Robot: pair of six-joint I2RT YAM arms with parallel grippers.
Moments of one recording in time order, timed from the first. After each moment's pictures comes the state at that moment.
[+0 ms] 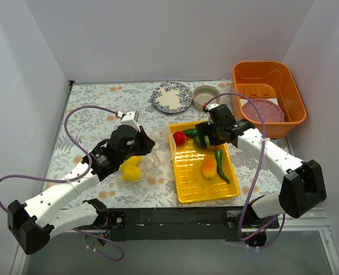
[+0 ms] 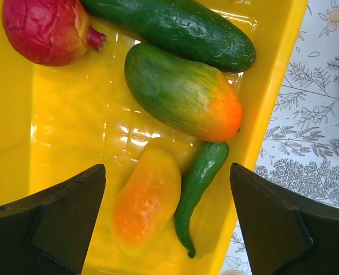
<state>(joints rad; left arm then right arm) -0.75 0.99 0.87 -0.37 -0.19 -0.70 0.54 1.37 1.07 -0.64 0.09 0.17</state>
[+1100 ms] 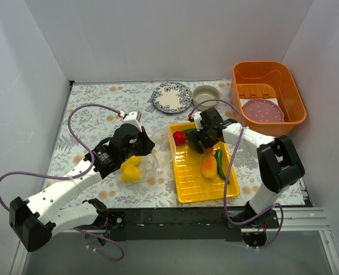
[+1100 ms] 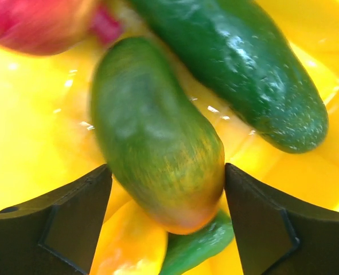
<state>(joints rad) -0.75 1.02 0.89 -0.42 -0.18 -0.68 0.52 1.68 1.07 -0.47 -0.05 -0.15</state>
